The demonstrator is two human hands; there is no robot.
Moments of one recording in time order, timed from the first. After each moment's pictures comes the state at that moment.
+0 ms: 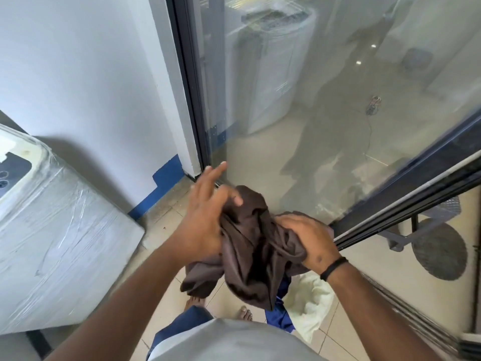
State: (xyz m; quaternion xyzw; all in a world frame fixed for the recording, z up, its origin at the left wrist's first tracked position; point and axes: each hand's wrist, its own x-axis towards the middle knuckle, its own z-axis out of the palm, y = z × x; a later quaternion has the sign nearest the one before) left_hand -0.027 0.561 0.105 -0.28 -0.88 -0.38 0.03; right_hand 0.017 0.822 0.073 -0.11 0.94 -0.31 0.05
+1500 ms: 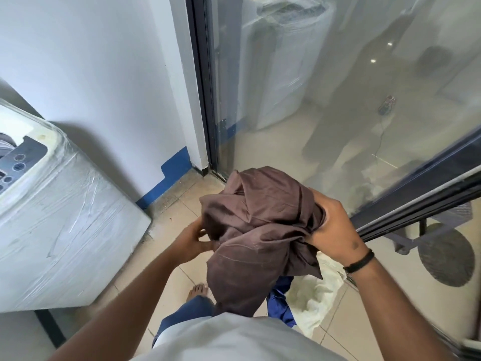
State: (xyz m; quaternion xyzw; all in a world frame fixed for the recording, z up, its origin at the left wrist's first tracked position) left_hand -0.013 0.507 -0.007 -0.04 -0.82 -0.51 -0.26; right_hand 0.017 0.808 0.125 -0.15 0.84 -0.53 -0.05
